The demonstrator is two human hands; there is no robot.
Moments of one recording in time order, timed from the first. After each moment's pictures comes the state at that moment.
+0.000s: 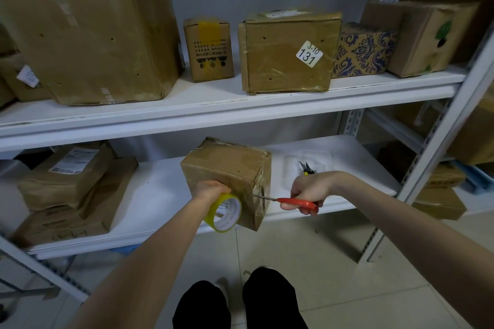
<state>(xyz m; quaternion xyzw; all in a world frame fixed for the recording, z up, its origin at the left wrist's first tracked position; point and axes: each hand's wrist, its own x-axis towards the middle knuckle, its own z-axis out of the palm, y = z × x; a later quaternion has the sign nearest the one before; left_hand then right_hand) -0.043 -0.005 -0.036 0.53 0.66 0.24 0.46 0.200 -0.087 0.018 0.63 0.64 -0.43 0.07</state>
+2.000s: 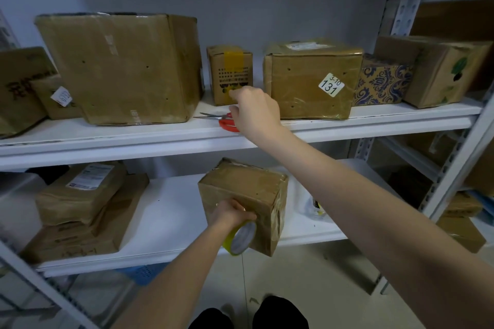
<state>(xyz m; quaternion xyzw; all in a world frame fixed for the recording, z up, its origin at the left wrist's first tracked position) -0.038 -0.012 -0.024 0.61 0.66 0.16 0.40 0.056 -0.015 0.175 0.63 0.69 0.15 -0.31</state>
